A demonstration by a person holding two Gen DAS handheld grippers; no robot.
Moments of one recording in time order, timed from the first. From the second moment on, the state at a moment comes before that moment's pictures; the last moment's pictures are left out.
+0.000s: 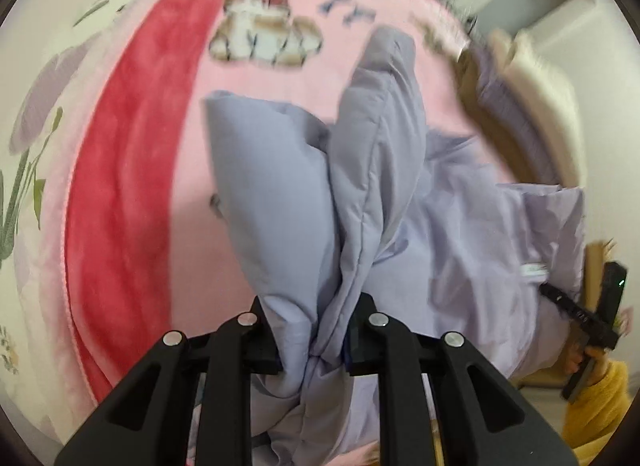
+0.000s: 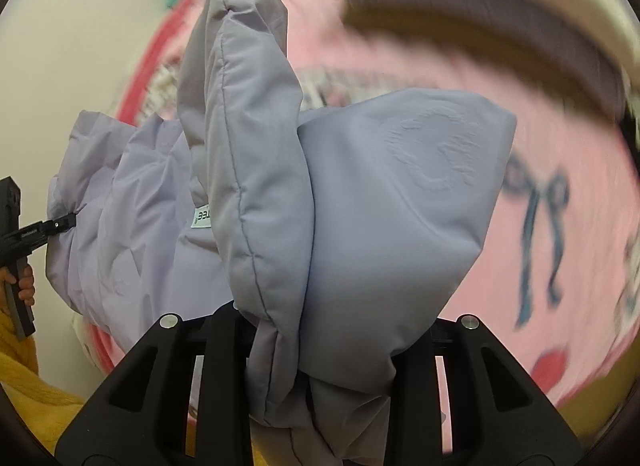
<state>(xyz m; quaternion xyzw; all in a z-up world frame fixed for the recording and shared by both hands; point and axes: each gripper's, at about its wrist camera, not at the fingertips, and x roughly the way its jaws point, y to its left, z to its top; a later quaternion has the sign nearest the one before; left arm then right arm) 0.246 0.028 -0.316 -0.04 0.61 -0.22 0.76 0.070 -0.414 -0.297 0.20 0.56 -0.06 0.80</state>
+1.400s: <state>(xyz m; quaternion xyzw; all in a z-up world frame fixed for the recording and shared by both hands) 0.243 0.004 -0.305 0.04 0.63 -0.24 0.74 0.066 -0.403 -0.316 0.20 0.57 -0.16 0.78</state>
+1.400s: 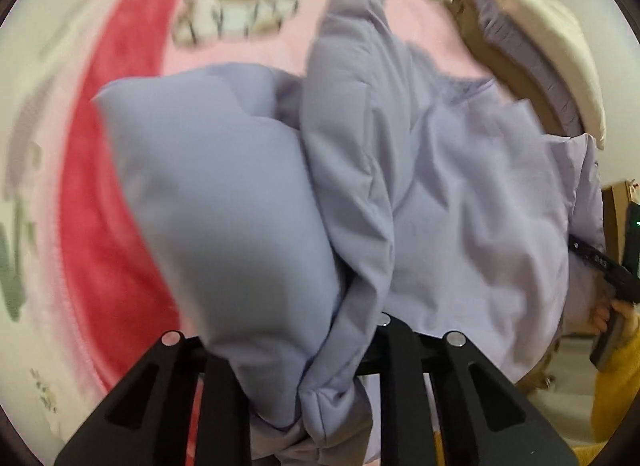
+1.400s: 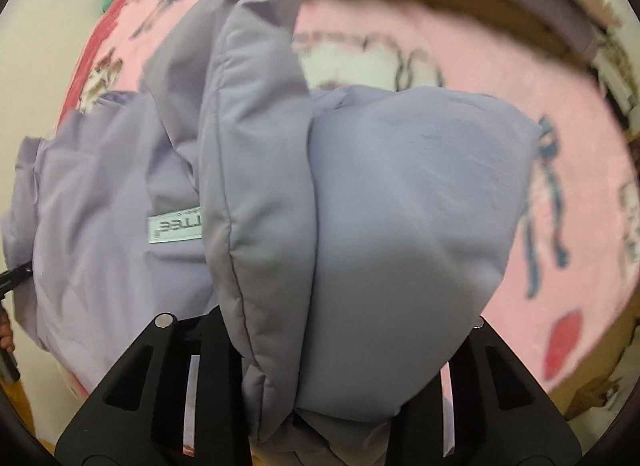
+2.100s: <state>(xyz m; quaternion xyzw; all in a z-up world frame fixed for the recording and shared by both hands) 0.187 -0.096 -0.105 0.07 0.47 -0.32 0.82 -0.031 -0.391 -0.063 0.13 0.39 -0.25 0.88</state>
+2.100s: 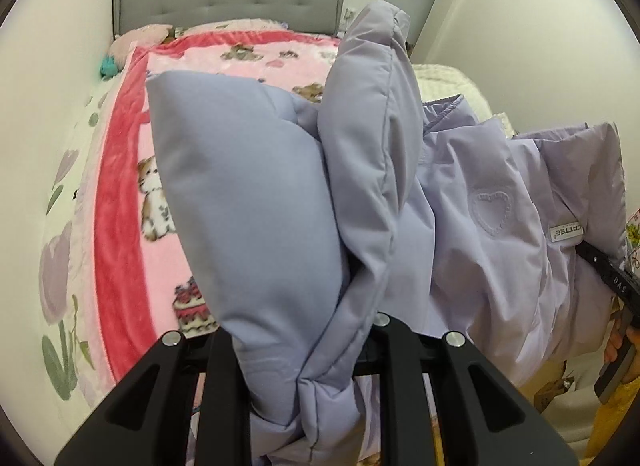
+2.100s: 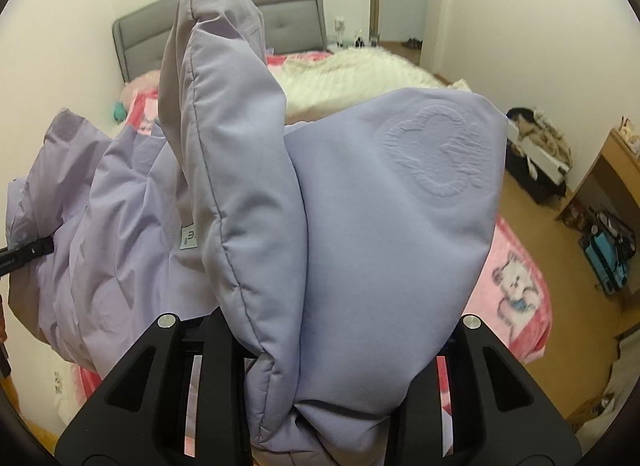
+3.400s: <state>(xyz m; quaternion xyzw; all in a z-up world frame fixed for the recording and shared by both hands) 0.436 -0.566 -0.078 0.05 0.43 -0.33 0.84 0.156 -0.918 -0.049 0.26 0.35 -0.23 0.87</state>
